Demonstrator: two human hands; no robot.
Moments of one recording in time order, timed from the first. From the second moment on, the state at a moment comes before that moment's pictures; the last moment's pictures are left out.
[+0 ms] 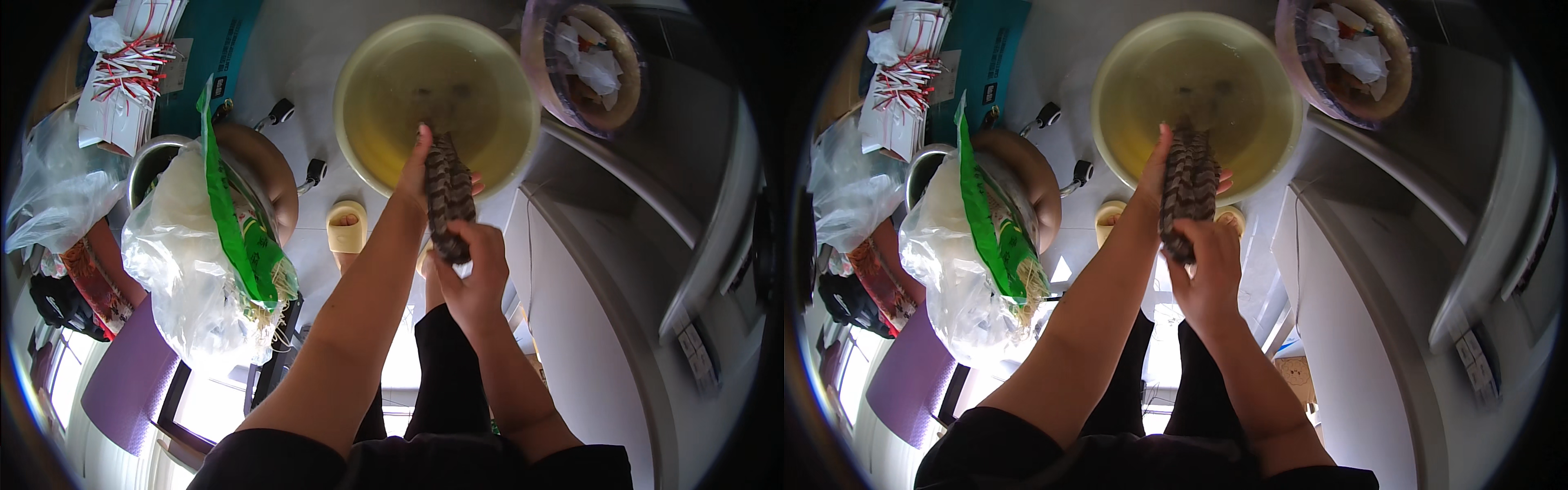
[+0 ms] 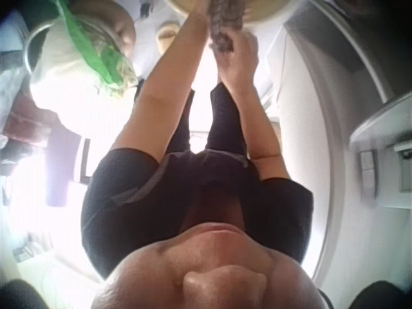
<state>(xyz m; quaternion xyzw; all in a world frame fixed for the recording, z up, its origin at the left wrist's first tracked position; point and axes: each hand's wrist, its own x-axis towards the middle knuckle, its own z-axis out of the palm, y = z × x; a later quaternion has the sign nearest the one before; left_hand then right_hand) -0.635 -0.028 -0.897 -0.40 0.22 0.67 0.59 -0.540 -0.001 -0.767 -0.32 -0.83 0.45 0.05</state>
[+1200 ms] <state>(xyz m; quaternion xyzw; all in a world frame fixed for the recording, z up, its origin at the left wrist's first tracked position) -0.648 -0.067 -0.762 -0.23 0.38 0.60 0.67 -0.618 0.083 -0.801 -0.54 -0.31 0.78 -0.05</state>
